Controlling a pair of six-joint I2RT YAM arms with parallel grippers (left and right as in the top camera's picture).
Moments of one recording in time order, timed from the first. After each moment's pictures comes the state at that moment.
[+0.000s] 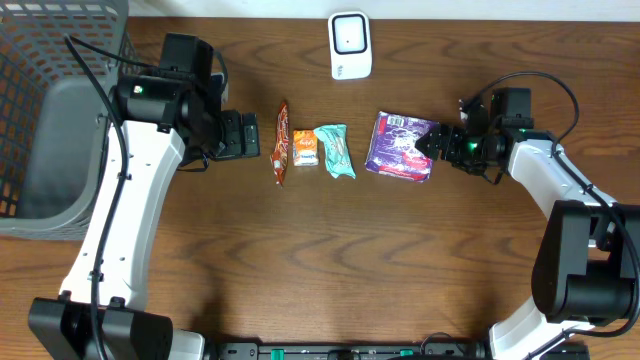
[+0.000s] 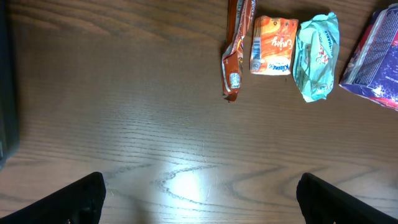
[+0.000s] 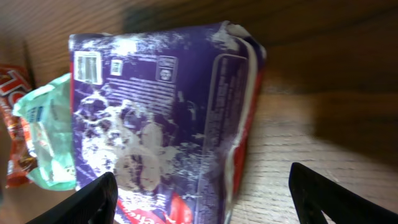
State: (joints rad) left arm -0.14 1.61 1.61 -1.31 0.11 -0.25; right arm -0.05 1.82 1.11 -0.45 -0.50 0.26
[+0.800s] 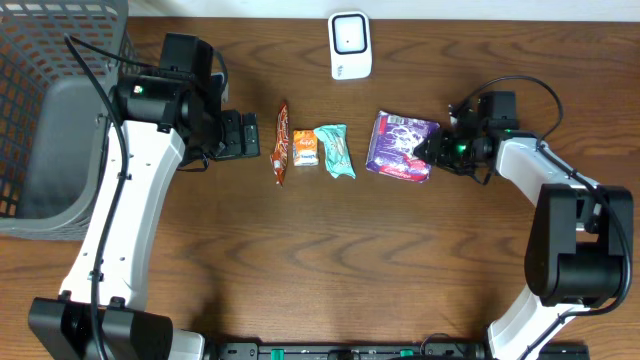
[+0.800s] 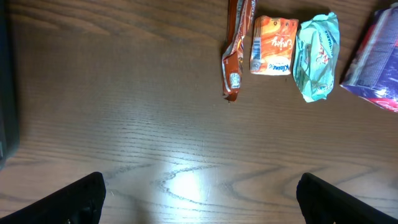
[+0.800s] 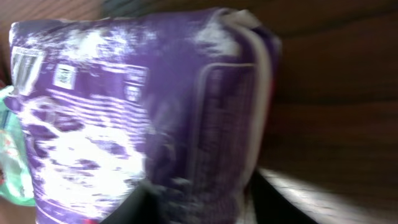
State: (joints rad) left arm -0.14 1.61 1.61 -1.31 0.11 -0.25; right arm -0.02 1.91 1.11 -0.39 -0.48 0.28
